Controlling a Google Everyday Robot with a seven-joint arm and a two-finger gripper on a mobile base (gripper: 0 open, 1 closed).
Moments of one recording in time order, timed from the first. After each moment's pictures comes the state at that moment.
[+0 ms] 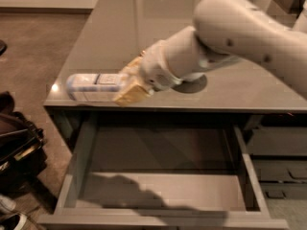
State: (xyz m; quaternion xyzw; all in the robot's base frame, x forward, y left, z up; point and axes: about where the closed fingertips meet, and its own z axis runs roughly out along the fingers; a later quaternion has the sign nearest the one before) arm 0.516 0.065 0.901 -0.62 0.65 0.24 0.38
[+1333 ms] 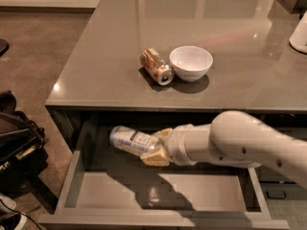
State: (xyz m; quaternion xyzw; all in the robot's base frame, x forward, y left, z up) arm 0.461 -0.003 0.727 -0.48 0.77 0.21 0.37
